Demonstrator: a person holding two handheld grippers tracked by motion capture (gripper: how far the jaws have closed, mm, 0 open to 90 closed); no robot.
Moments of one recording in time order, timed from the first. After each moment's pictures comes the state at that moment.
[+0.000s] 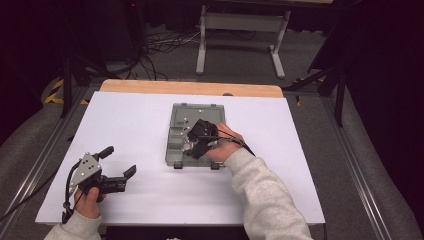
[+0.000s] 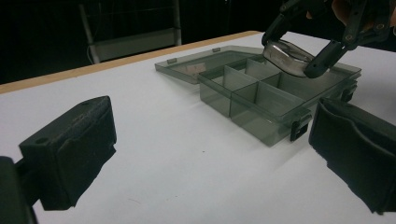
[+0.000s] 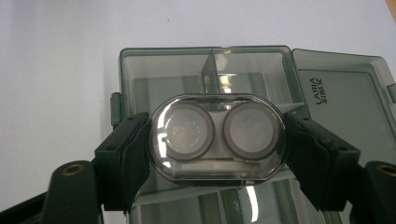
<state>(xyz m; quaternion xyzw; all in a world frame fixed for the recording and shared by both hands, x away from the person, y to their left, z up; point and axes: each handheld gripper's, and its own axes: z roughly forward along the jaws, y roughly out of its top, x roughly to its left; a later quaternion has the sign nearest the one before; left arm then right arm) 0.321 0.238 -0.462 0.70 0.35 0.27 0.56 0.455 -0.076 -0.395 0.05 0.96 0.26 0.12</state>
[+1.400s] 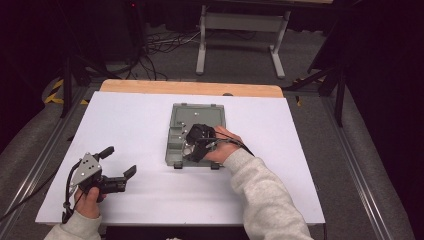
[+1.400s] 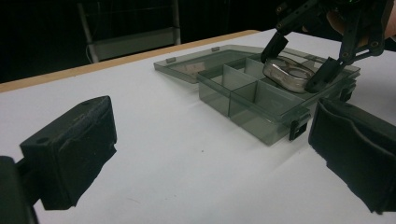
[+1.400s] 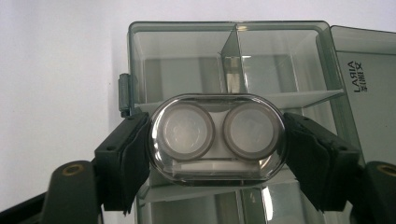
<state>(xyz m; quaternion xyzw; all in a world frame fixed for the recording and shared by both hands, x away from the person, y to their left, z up) 0.321 0.238 -0.462 0.71 0.34 0.26 0.56 0.457 -0.071 -0.408 0.05 0.97 0.23 0.09</state>
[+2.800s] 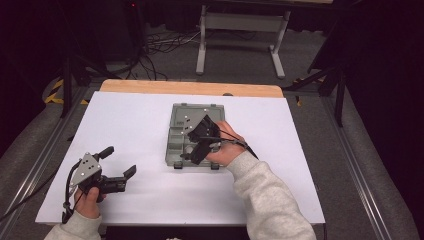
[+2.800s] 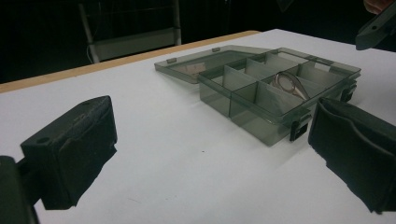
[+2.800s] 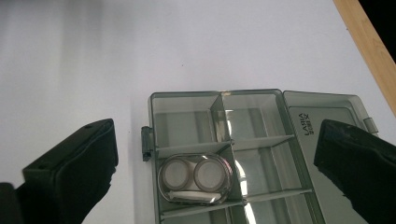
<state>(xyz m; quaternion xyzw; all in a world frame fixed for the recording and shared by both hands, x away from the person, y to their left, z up) 0.320 0.238 -0.461 0.70 0.35 0.27 0.56 0.434 -0.078 -0.367 0.04 0.94 0.32 0.13</state>
